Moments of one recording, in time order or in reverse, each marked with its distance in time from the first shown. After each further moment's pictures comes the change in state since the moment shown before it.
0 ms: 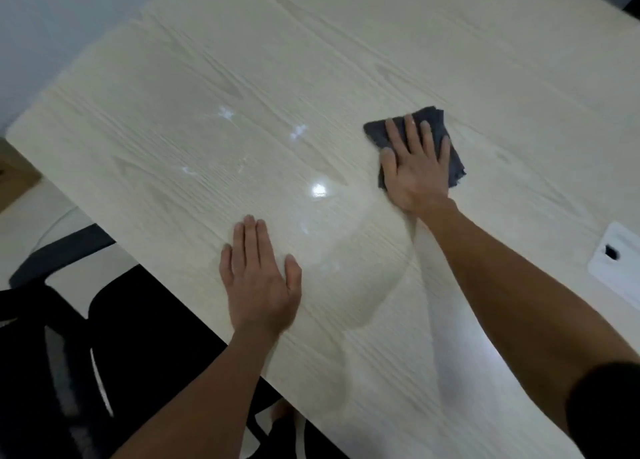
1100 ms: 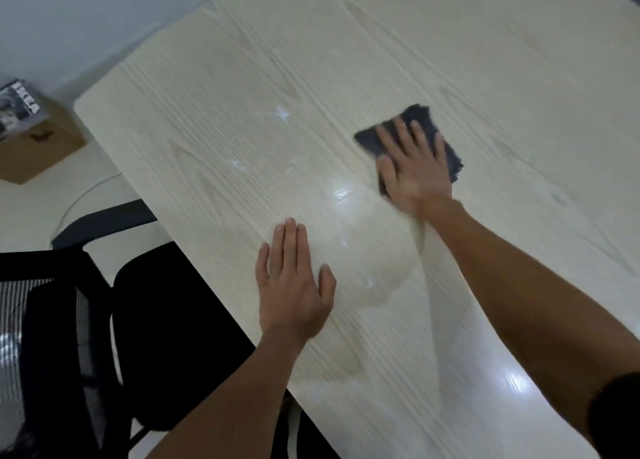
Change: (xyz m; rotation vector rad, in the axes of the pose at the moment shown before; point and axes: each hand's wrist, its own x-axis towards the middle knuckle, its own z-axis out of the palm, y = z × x) left_hand 0.002 -0.001 -0.002 0.006 -0.045 -0.007; right_hand 0.039 -0.068 0.008 -0.087 -0.038 -0.332
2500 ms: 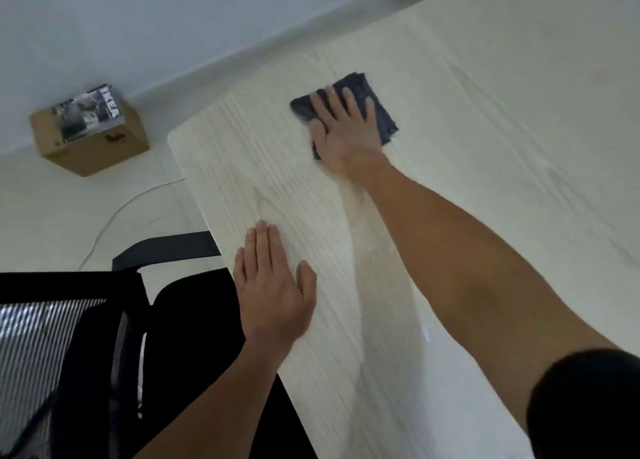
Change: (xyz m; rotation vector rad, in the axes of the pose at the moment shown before) left_hand 0.099 -0.123 -0.025 0.006 0.134 -0.315; right_hand 0.214 -0.237 0.008 -0.008 -0.051 -0.256
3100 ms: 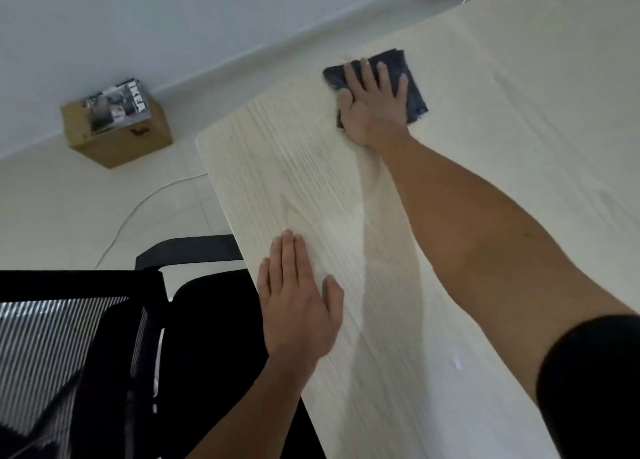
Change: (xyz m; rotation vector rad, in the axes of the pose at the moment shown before) left_hand 0.002 0.001 -0.001 0.017 0.001 0.009; right_hand 0.069 -0.005 -0.012 0.032 0.019 0.099
